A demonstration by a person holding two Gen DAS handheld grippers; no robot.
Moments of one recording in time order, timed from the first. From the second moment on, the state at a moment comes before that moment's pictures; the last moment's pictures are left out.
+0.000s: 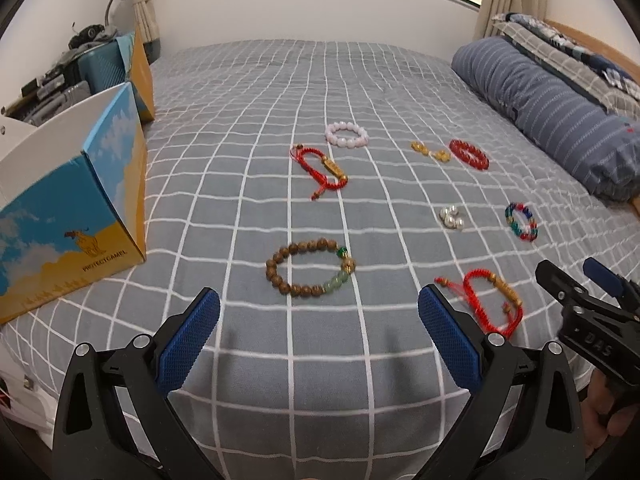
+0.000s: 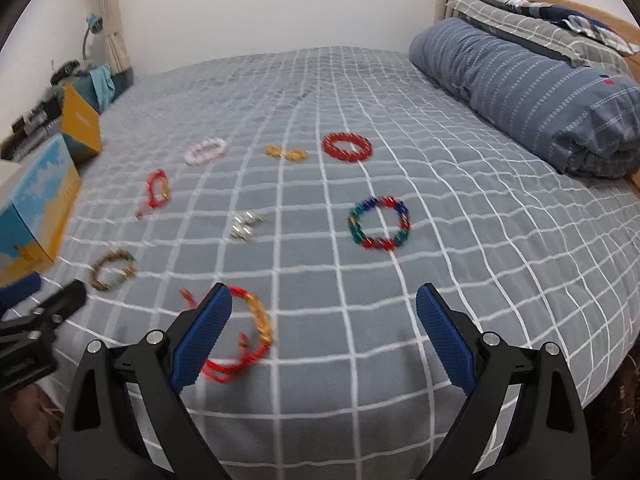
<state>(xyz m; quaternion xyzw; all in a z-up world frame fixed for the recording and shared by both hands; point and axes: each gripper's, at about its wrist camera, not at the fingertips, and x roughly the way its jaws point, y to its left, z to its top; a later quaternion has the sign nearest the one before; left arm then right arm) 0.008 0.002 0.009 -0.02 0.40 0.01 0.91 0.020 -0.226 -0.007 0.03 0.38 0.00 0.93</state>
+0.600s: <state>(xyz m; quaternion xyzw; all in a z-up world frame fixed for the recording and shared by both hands) 0.158 0.030 0.048 -0.06 0.46 0.03 0.88 0.123 -0.161 0.048 -0.01 0.43 0.08 0.90</state>
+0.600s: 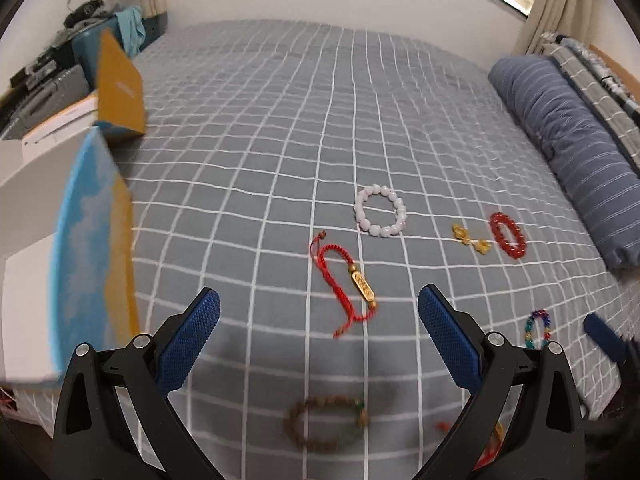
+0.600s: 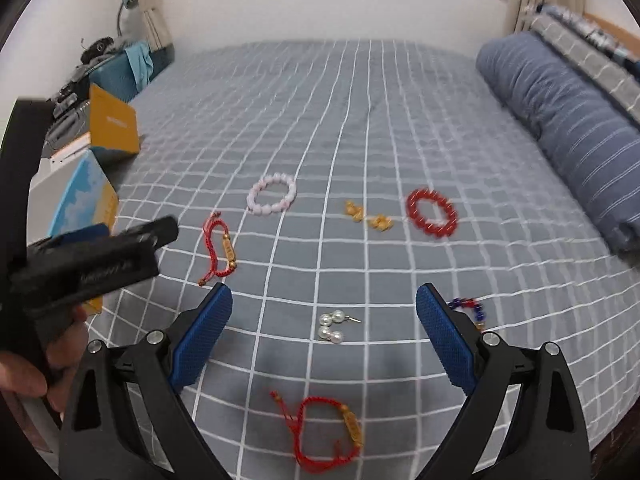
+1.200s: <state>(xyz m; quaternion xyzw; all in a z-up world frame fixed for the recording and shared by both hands) 0.215 0.021 -0.039 -0.02 0.52 0.02 0.85 0.164 -0.165 -0.052 -0.01 0.52 0.07 0.85</state>
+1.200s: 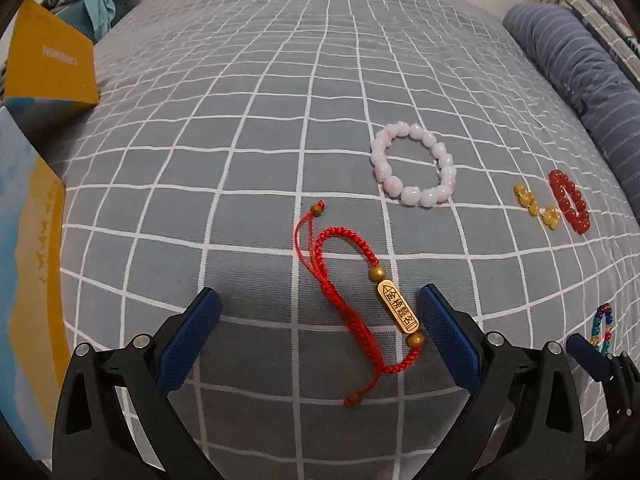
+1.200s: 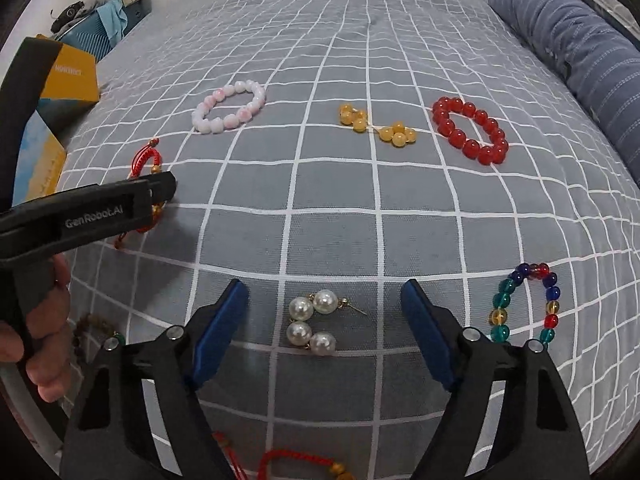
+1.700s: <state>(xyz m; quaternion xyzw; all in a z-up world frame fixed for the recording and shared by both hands) 0.201 0.012 -0.029 -0.02 0.51 -0.01 0.86 0.159 -0.174 -0.047 0.01 0.51 0.06 0.86</state>
